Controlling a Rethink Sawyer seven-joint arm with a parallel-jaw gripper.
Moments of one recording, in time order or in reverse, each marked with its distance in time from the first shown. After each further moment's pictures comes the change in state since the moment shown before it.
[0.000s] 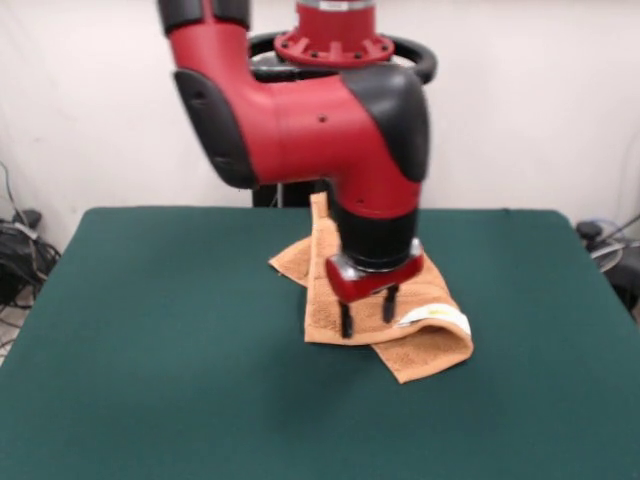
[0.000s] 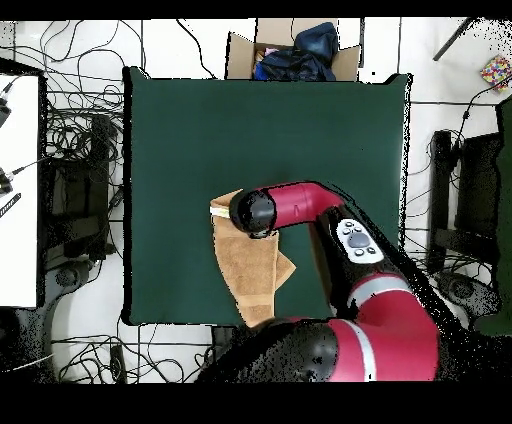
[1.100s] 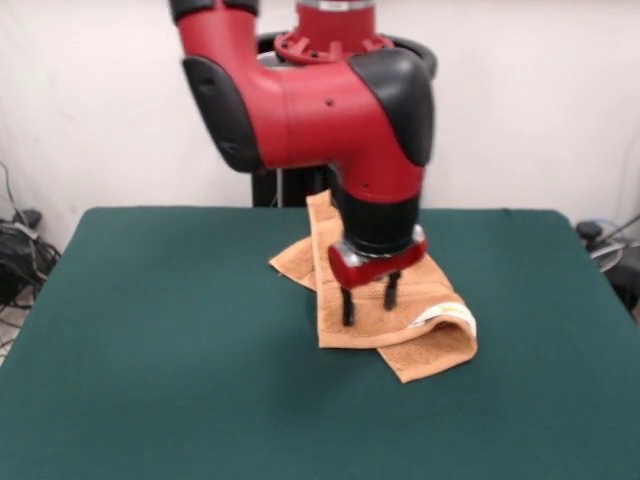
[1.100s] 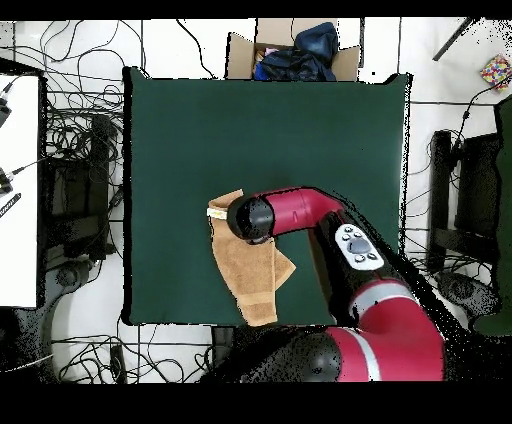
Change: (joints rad) arm -0.024 -0.040 0.000 0.057 0.000 -0.029 0.000
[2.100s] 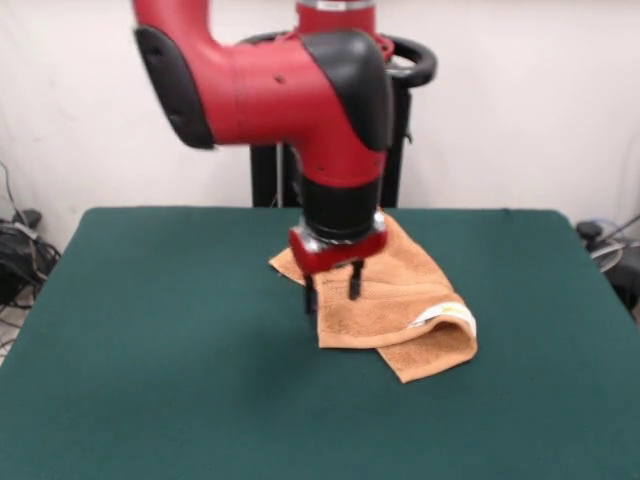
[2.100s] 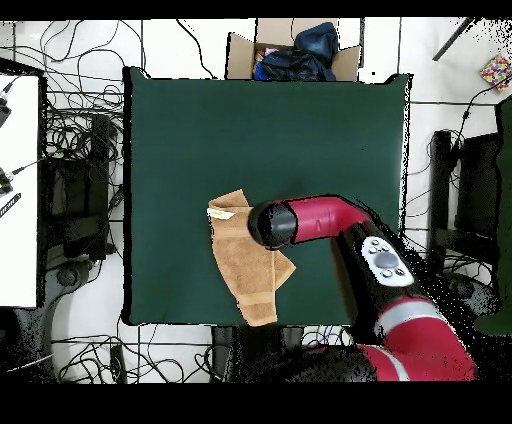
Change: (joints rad) arm -0.017 -0.005 -0.018 0.007 -0.034 0.000 0.000
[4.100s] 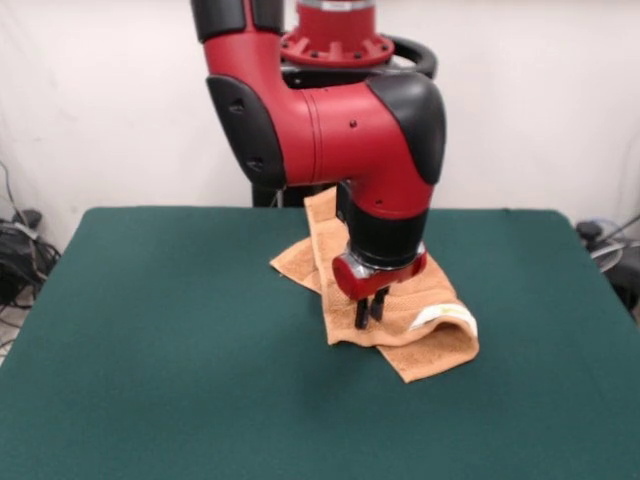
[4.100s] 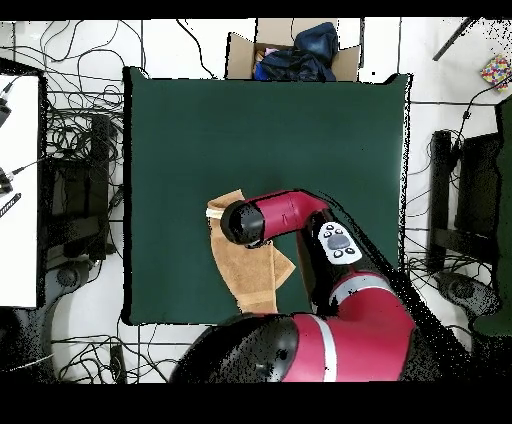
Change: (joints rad) arm 0.110 0.056 -0.059 -0.046 -0.008 -0.026 0.000
